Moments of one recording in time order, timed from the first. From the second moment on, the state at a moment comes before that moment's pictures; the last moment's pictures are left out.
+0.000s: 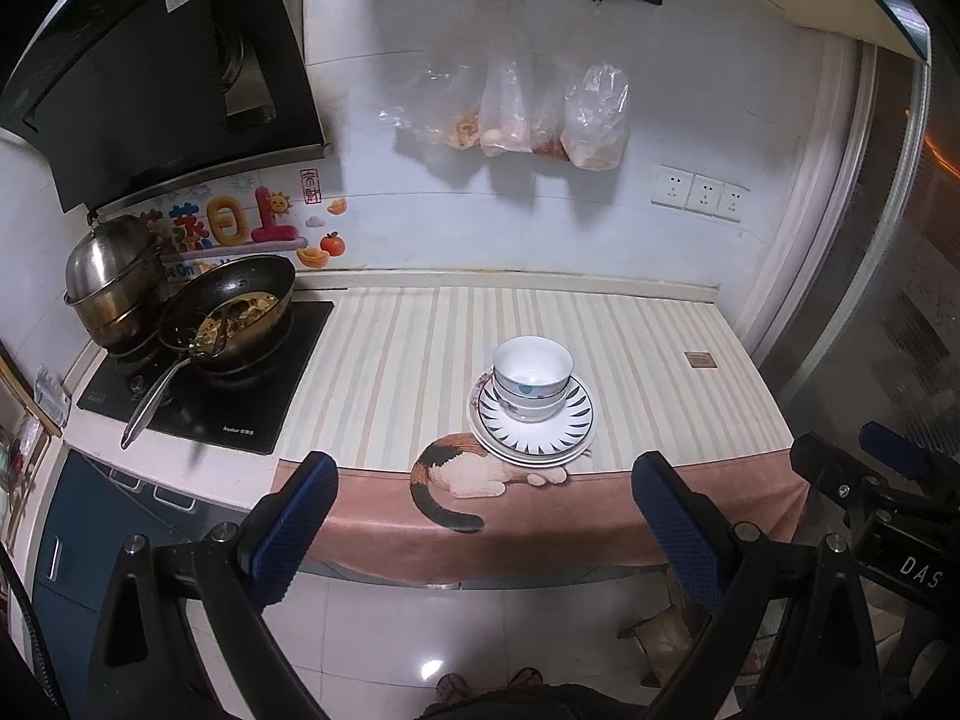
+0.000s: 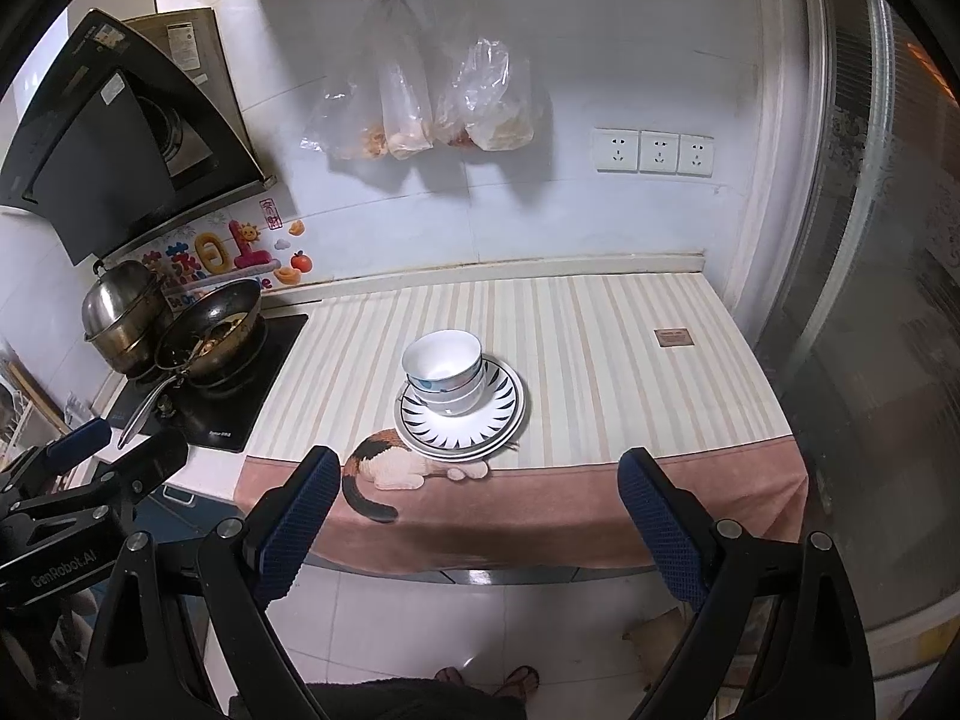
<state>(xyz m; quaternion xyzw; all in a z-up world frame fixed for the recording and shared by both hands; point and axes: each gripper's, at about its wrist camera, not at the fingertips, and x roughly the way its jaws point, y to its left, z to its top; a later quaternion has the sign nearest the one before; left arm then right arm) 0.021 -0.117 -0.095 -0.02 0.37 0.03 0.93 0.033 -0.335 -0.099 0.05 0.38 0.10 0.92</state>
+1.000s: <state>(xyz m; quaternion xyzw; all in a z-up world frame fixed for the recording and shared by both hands) 0.022 -0.108 -0.094 -0.02 0.37 0.03 0.93 0.039 -0.322 -0.092 0.05 0.38 0.10 0.92</state>
